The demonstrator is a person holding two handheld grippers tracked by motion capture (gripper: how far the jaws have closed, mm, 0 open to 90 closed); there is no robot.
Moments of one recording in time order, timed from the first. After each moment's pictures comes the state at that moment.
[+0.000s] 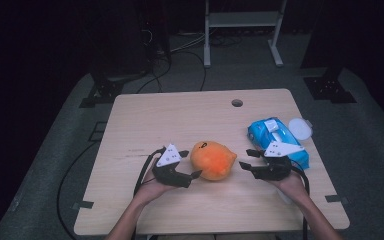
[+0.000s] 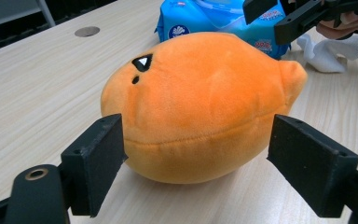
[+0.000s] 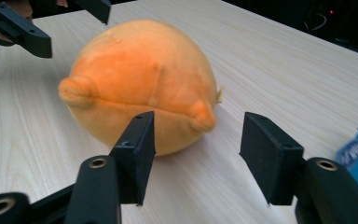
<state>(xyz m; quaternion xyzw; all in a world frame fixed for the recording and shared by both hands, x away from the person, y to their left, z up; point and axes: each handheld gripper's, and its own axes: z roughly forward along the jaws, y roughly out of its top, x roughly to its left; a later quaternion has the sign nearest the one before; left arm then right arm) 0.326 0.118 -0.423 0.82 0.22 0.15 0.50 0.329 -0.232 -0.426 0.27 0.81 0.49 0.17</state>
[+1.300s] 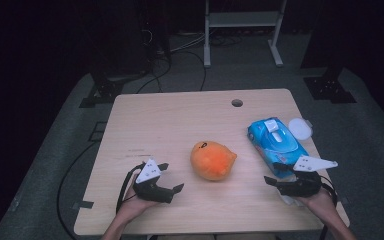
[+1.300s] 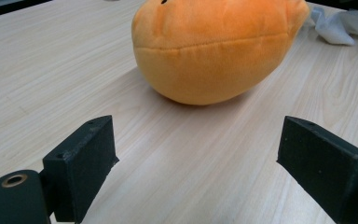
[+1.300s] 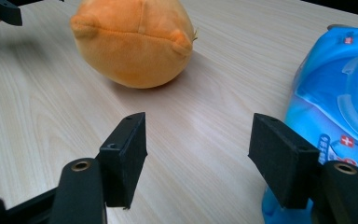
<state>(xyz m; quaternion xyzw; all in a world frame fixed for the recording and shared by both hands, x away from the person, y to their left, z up) 0.290 0.169 -0.443 0.82 0.27 0.16 0.48 0.284 -0.295 -0.435 0.32 0.80 0.48 0.16</state>
